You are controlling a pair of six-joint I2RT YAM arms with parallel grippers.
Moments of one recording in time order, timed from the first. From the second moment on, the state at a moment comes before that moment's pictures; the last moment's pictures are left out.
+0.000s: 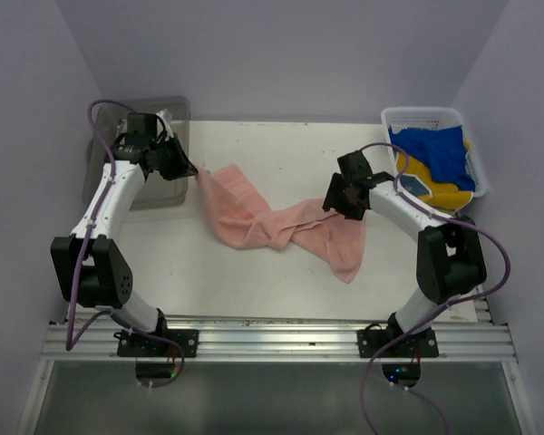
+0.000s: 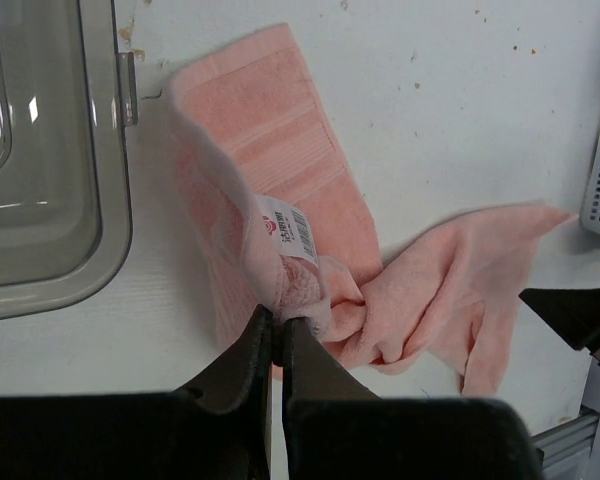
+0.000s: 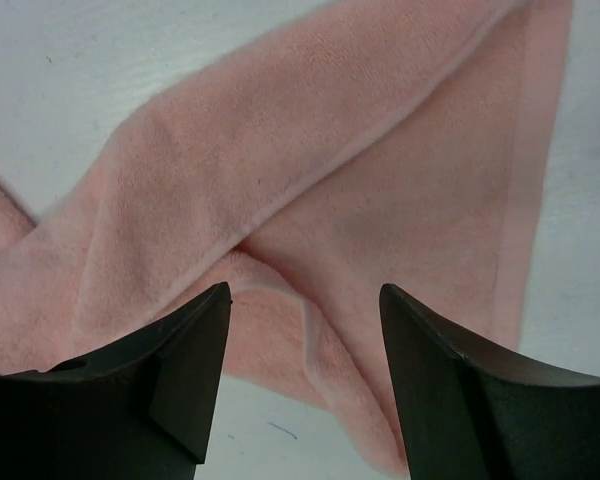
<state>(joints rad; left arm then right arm) -0.03 1.59 1.44 -0.69 0.31 -0.44 0.35 1.60 1.14 -0.59 0.12 0.65</state>
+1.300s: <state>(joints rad) -0.03 1.55 1.45 -0.73 0.30 -0.43 0.13 1.96 1.48 -0.55 0.14 0.59</state>
